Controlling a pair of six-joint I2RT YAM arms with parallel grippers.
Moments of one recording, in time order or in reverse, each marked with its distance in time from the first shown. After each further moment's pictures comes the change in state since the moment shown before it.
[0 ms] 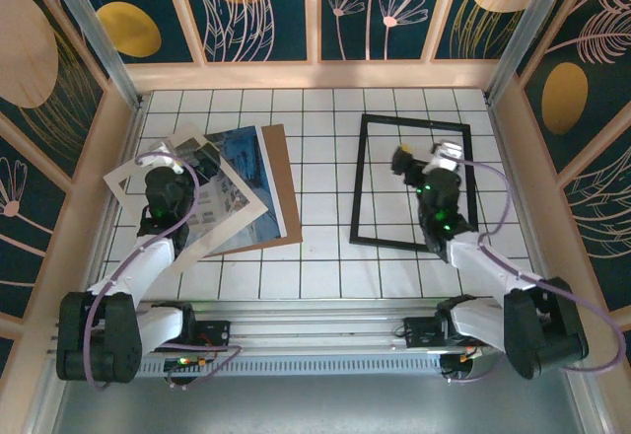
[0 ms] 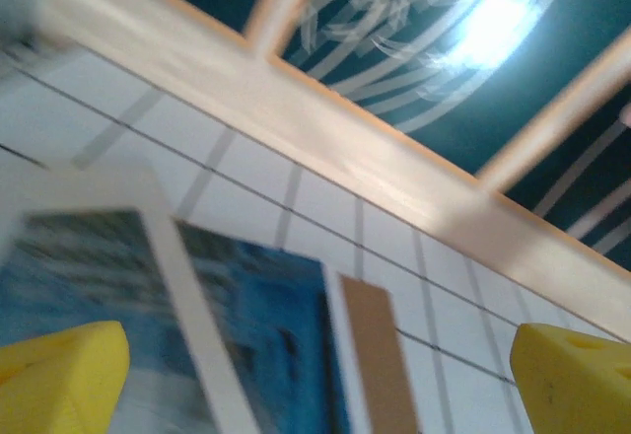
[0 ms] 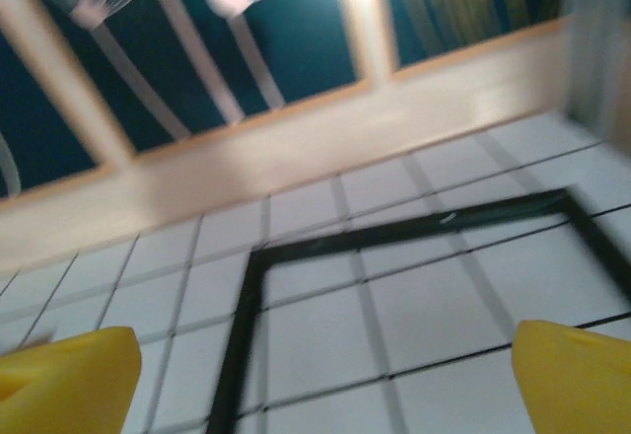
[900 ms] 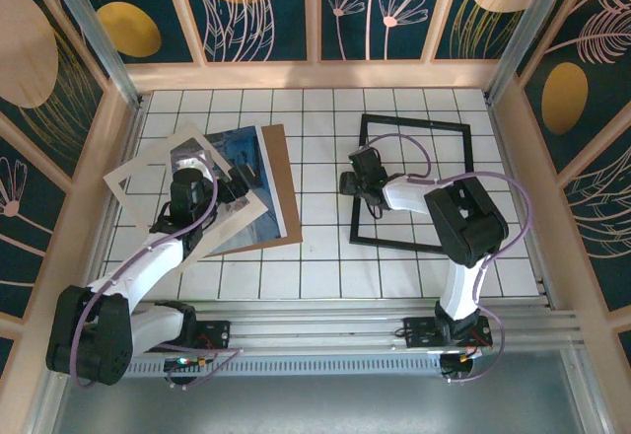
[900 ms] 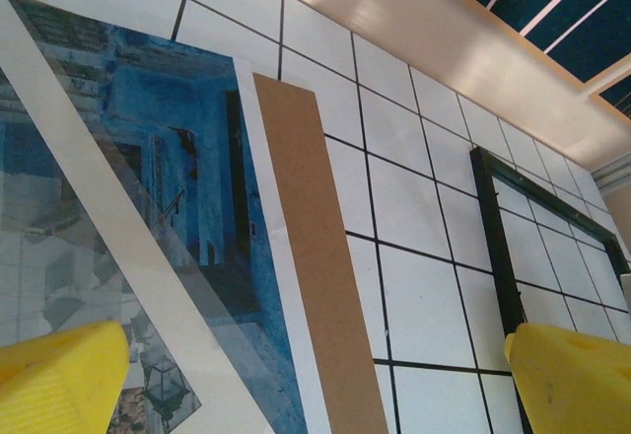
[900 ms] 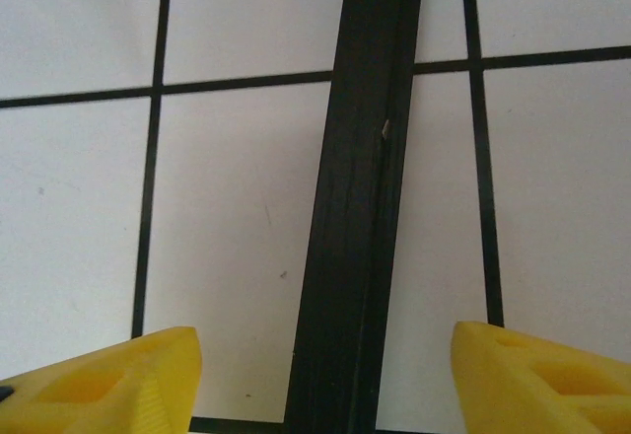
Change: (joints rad) left arm -0.155 0.008 0.029 -0.259 0.100 -0.016; right arm 0.163 0.711 0.487 -0.492 -0.169 0.135
